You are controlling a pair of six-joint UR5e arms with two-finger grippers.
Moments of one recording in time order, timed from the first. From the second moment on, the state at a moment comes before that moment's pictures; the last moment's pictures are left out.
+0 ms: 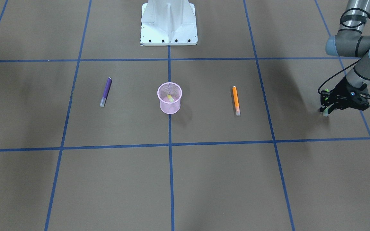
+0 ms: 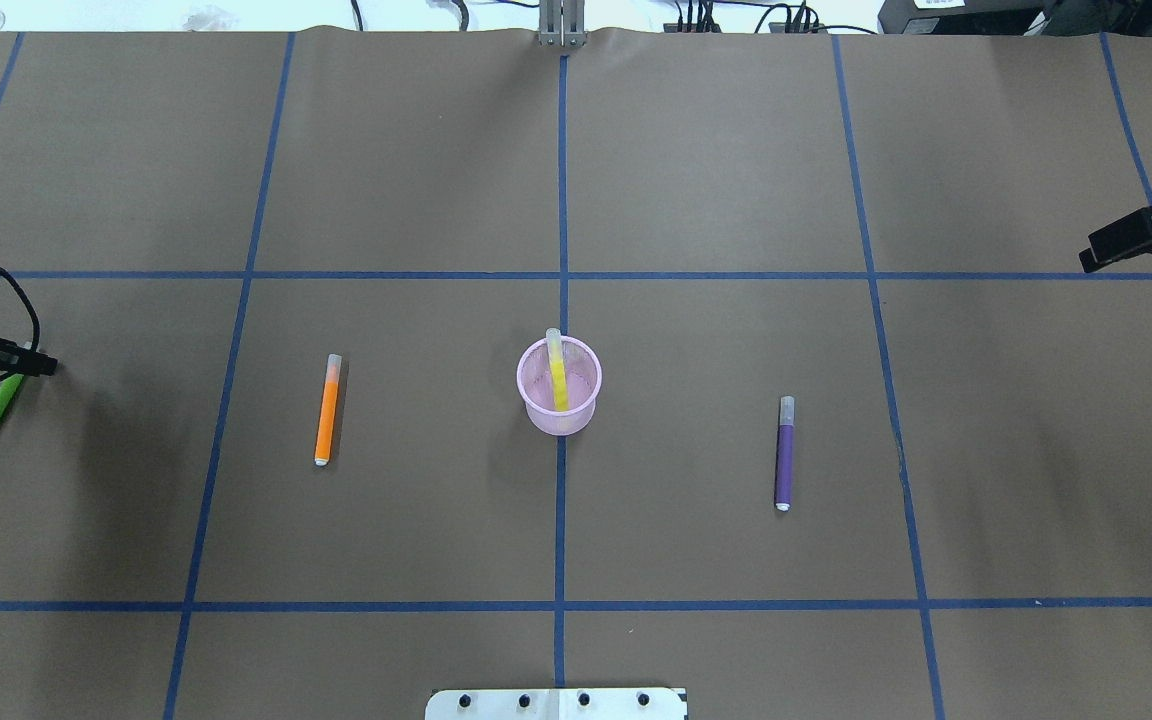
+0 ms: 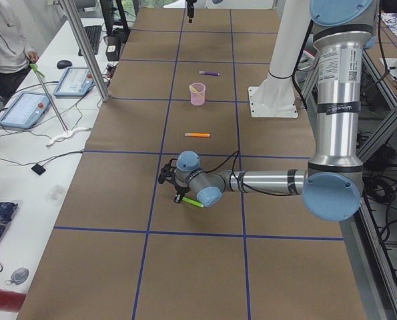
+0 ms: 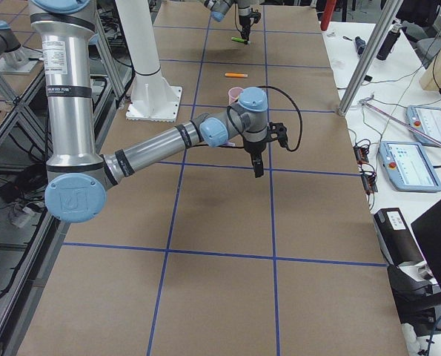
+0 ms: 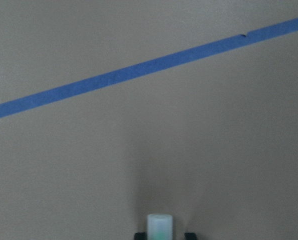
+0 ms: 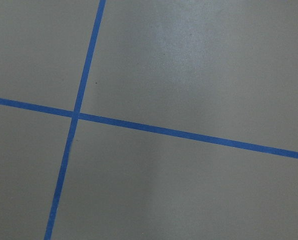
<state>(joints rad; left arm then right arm) -0.97 -1.53 -1.45 -2.45 -2.11 -0.56 1.18 -1.54 1.97 -1.48 2.21 0.45</state>
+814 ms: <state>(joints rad) -0.98 -1.52 -1.61 -2.49 -2.15 -0.55 1.18 -1.54 1.97 -1.48 2.21 0.46</state>
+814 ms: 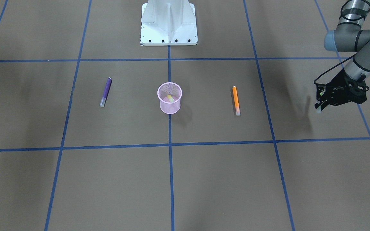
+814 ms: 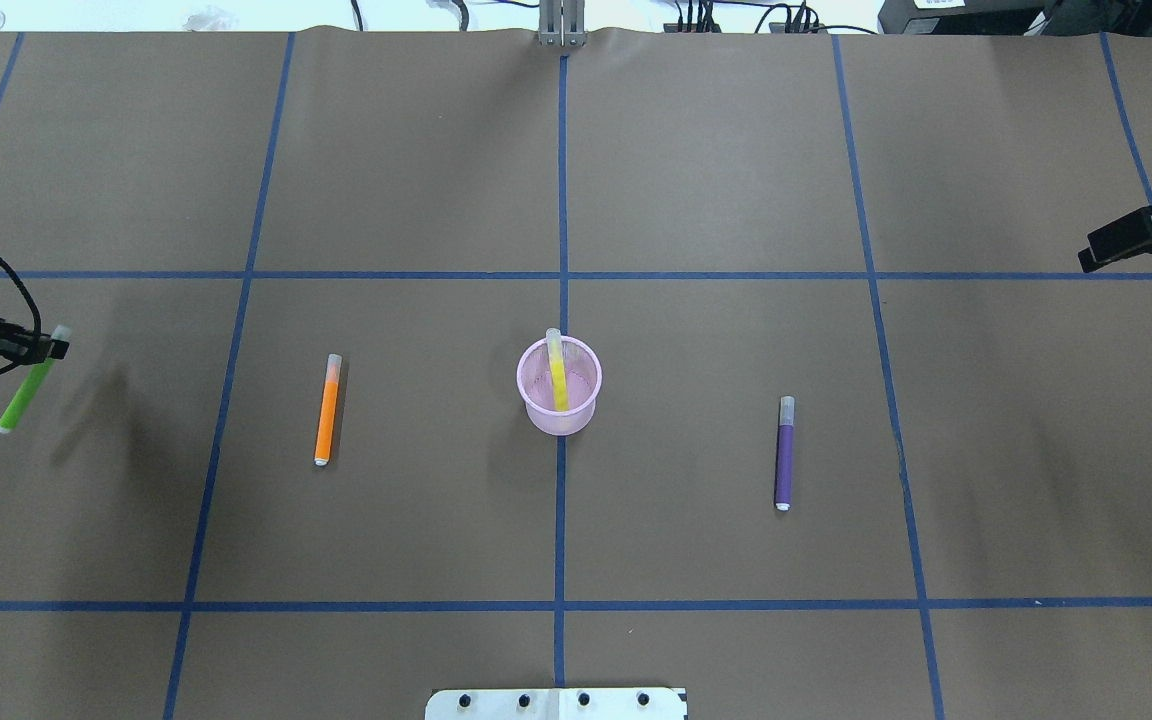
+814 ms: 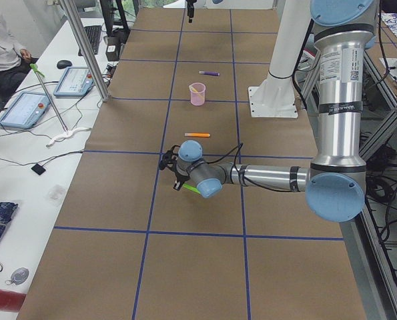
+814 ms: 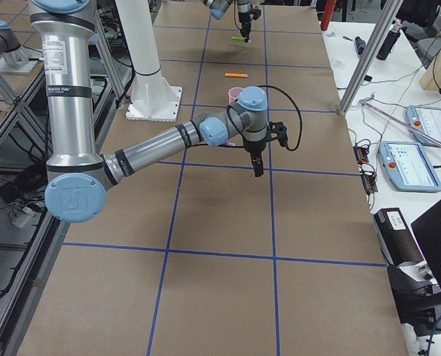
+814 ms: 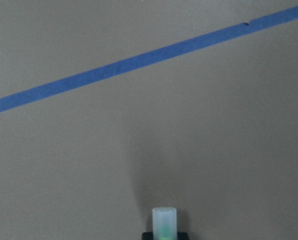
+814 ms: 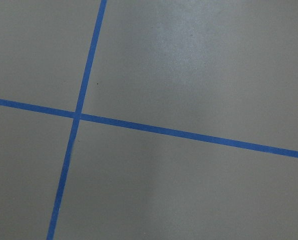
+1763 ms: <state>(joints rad) -0.75 -1.90 -1.70 -2.91 -1.93 -0.66 1.18 -1.54 1.98 -1.42 2.21 0.45</state>
